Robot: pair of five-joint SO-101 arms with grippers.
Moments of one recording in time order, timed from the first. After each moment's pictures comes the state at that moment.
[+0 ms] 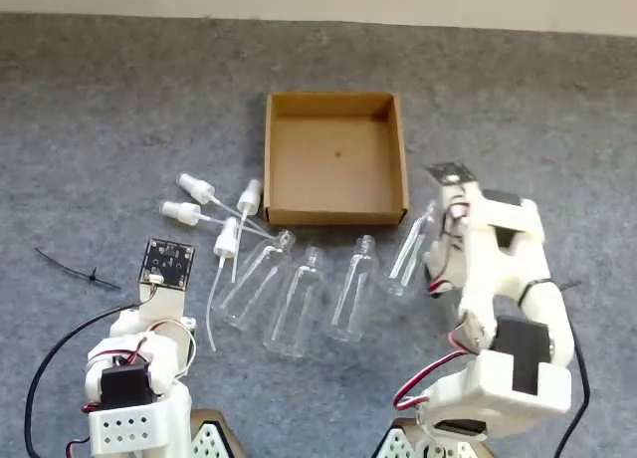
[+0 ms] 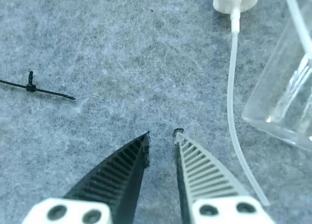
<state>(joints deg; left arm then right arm) -14.7 -103.6 96.0 76.3 -11.6 8.7 1.9 31.3 65.3 28.3</state>
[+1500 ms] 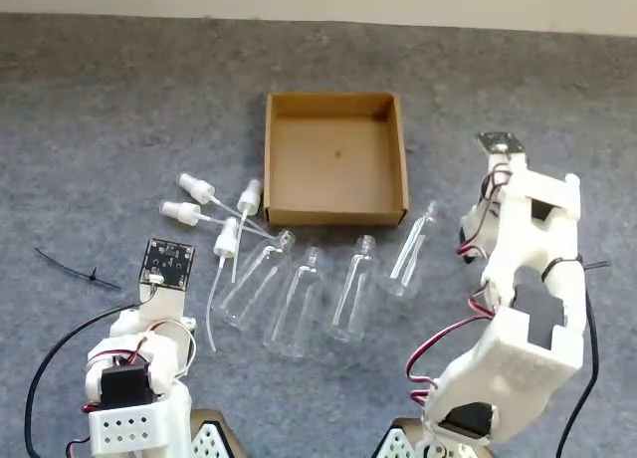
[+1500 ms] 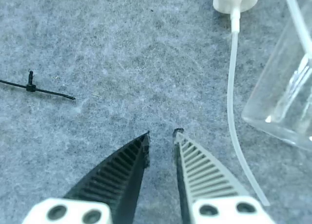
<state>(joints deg) -14.7 -103.6 96.0 76.3 -11.6 15.6 14.2 7.8 71.2 27.2</state>
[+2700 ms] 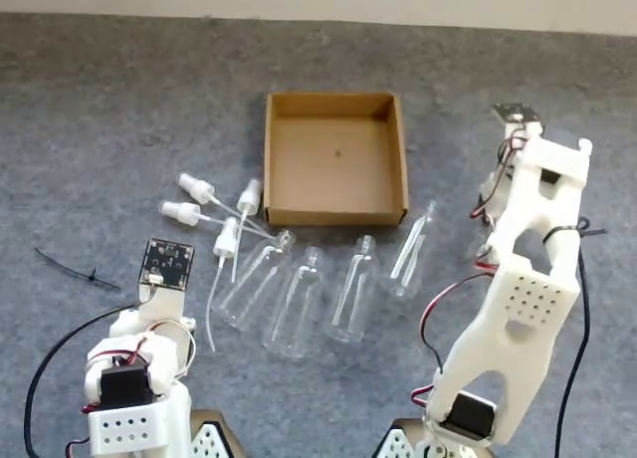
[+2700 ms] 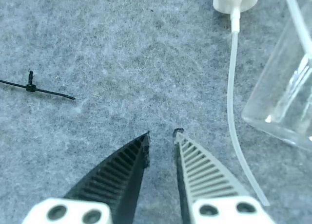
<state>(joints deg) -14.7 -103.6 96.0 76.3 -11.6 16.7 44.2 -31.8 81.3 29.8</state>
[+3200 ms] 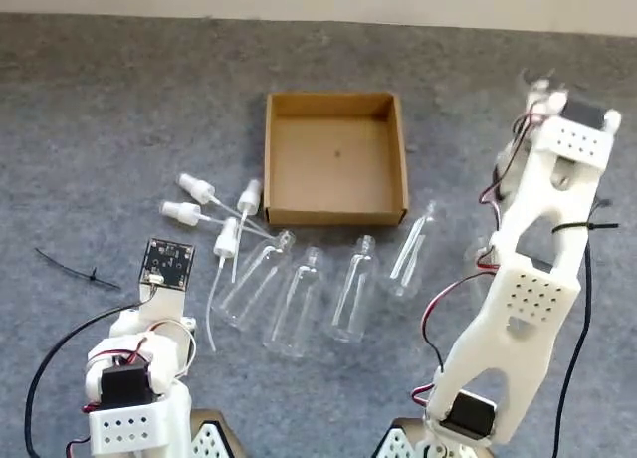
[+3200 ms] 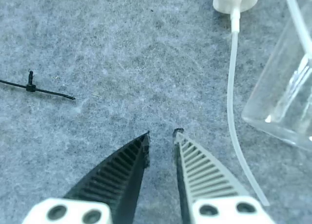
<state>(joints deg) -14.7 -103.6 96.0 76.3 -11.6 15.5 43.3 -59.7 98.4 24.4</state>
